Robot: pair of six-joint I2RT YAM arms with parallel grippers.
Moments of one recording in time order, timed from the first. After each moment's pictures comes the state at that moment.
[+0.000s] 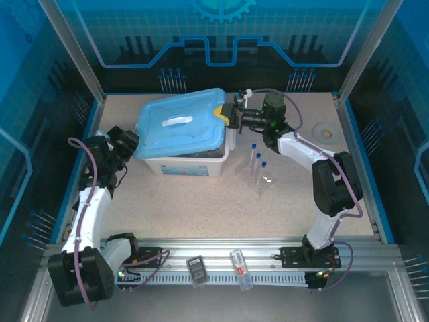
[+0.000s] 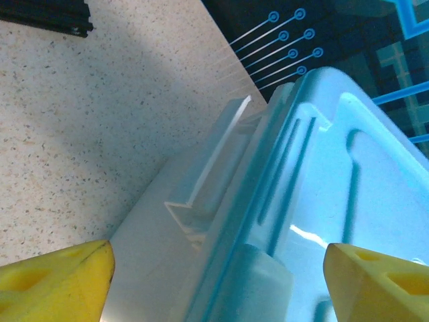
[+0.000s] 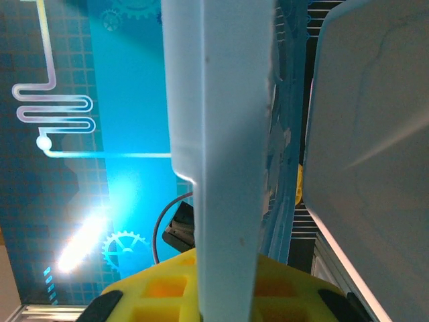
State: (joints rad) left arm 0.24 1.00 0.69 -0.21 0.26 -0.88; right arm 0.37 1.79 1.25 0.57 -1.00 1.56
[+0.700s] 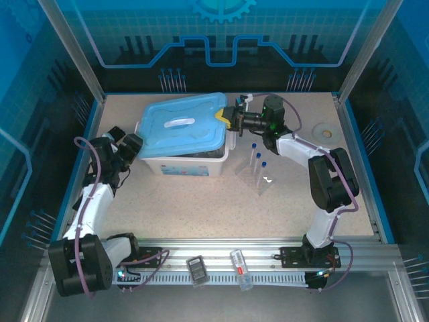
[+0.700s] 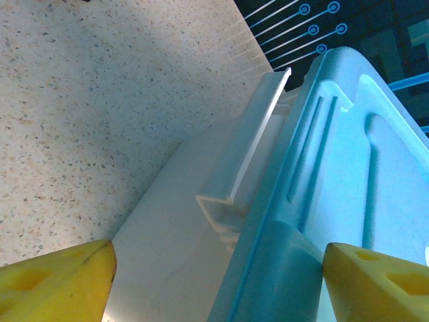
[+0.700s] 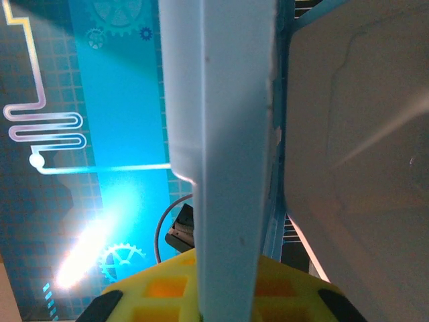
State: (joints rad) left arm 0.24 1.08 0.65 -0.13 0.30 -0.88; right arm 0.35 1.83 1.22 0.61 -0.99 1.58
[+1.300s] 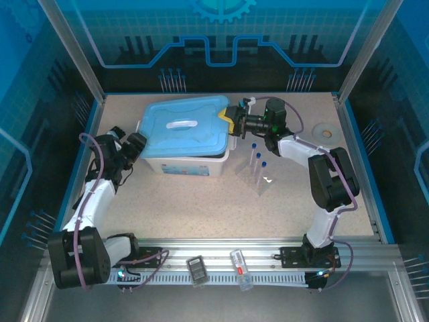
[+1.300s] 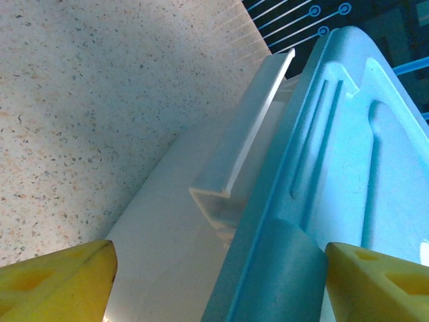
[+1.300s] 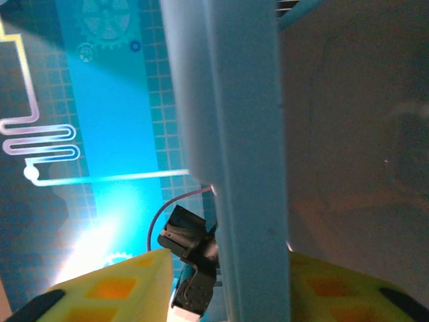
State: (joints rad) left arm 0.20 1.13 0.67 -0.12 0.30 -0.87; right arm 0.33 1.84 1.18 0.60 -0.99 1.56
